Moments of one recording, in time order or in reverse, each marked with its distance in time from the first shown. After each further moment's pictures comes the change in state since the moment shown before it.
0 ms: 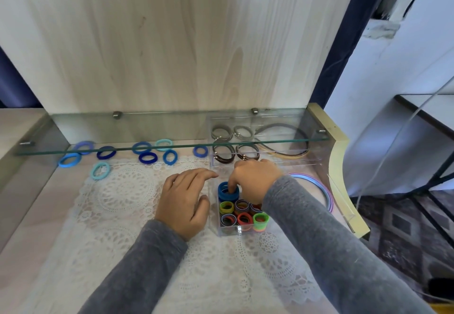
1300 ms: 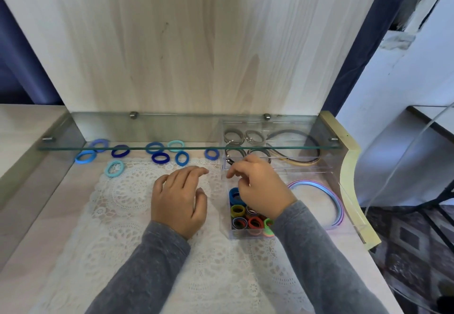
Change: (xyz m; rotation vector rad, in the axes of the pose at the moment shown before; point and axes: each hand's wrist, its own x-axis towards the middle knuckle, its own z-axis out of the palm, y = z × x) left_hand -0.004 -0.006 -0.013 0.211 0.125 -0.159; right_hand -0.002 -0.014 0.023 0.576 0.514 0.010
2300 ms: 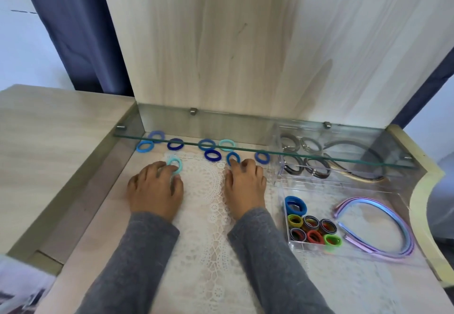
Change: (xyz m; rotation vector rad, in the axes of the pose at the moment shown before) left_hand -0.016 -0.132 -0.036 0.279 -0.065 -0.521; right_hand 0.064 -0.060 0.135 -0.158 0.174 0.166
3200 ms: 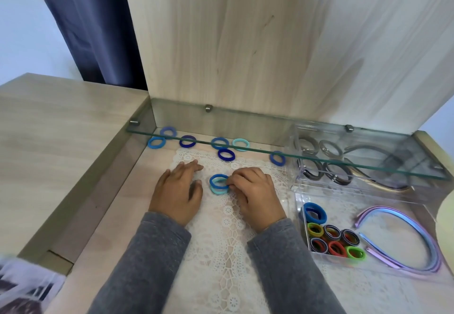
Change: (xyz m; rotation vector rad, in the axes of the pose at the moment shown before) left_hand 0.000 0.001 0.000 -0.299 -0.211 0.188; right_hand -0.008 0.012 0.001 0.183 0.112 -0.514
